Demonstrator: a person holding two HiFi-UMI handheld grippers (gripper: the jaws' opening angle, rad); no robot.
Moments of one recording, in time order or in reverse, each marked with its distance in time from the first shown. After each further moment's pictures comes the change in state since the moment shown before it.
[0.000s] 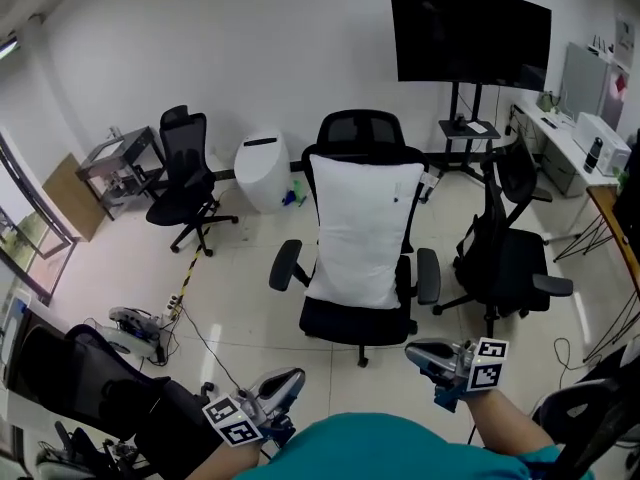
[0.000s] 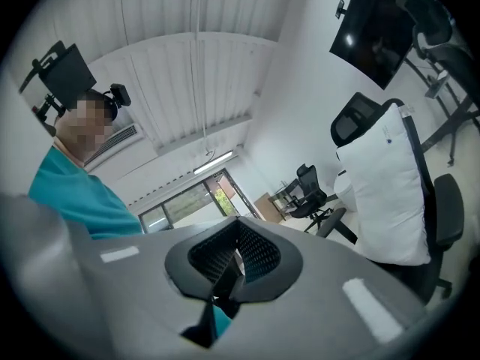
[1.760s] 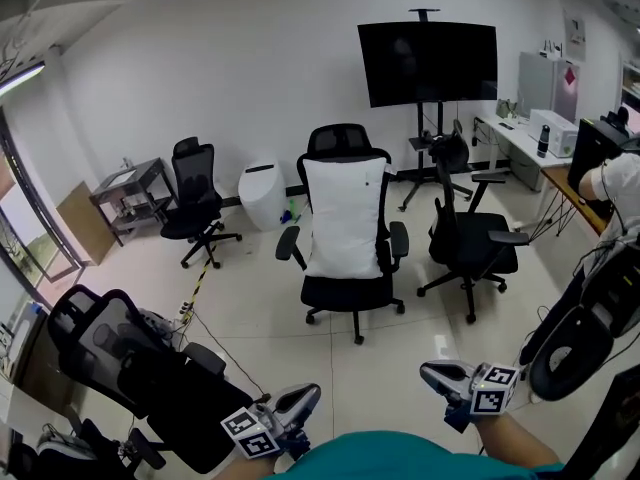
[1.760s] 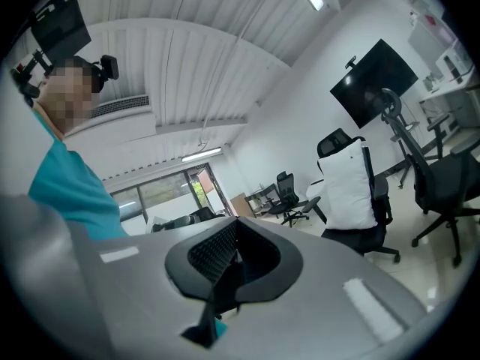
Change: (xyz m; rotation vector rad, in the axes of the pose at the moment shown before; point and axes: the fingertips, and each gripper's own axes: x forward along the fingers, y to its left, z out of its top) left arm -0.193 -0.277 -0.131 0.023 0.022 -0.078; right arm -0.160 0.288 -0.206 -0.138 -0.031 -0.268
